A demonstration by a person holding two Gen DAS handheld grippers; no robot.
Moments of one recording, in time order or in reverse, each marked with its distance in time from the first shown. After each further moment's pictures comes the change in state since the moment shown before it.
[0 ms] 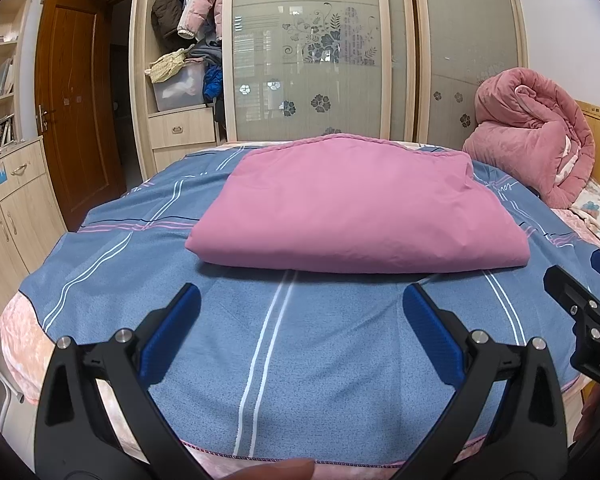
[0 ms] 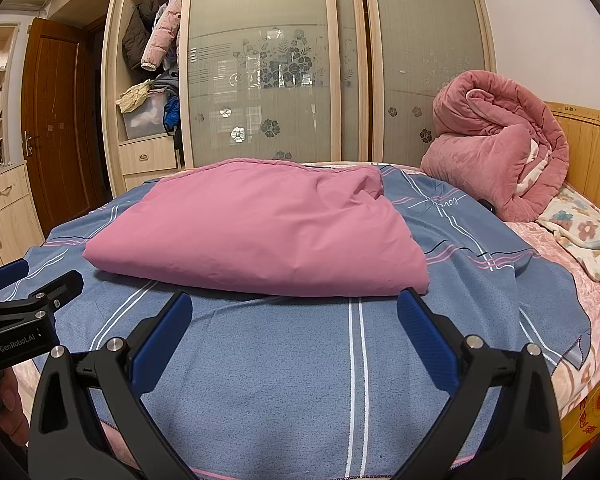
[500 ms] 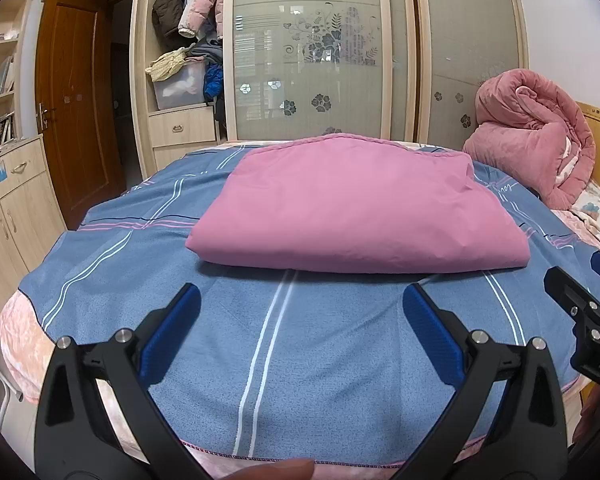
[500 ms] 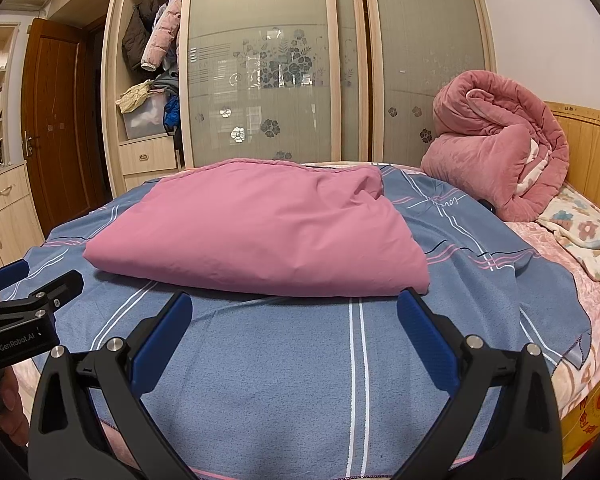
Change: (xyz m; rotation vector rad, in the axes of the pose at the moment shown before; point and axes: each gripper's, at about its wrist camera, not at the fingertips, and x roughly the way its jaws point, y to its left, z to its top) left arm 0.001 0.002 0.000 -0.004 0.002 0.000; right arm 0.000 0.000 0.000 0.001 0.001 0.000
